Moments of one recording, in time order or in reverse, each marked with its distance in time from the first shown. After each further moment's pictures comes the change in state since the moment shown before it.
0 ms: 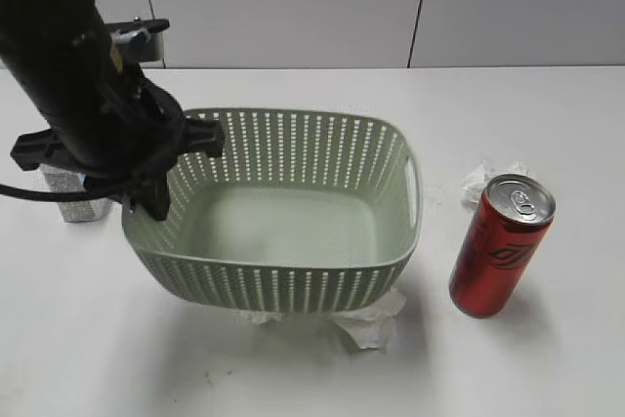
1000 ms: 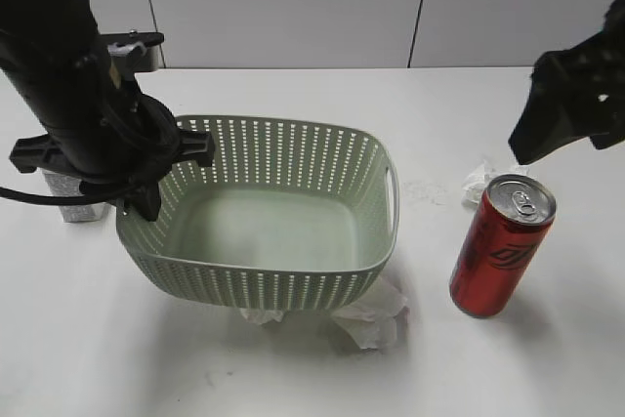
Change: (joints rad) left arm 0.024 0.028 0.021 0.049 -0.055 0.001; right arm 0.297 1.182 -0.675 -0.050 0.139 0.108
